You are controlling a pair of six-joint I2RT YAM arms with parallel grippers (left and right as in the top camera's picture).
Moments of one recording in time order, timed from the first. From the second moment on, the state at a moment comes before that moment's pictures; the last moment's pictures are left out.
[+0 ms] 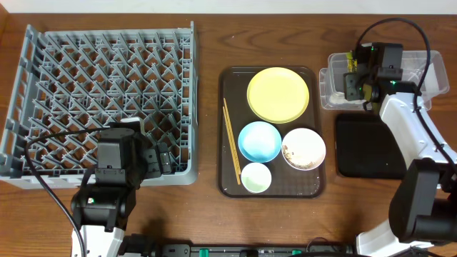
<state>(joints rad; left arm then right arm) -0.07 0.83 0.76 -0.84 -0.04 -0.21 -0.06 1.75 1.23 -0.41 0.07 -0.18</state>
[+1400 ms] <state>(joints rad) -0.07 0.83 0.76 -0.84 -0.04 -0.21 -0.06 1.66 1.23 -0.32 0.02 -0.11</state>
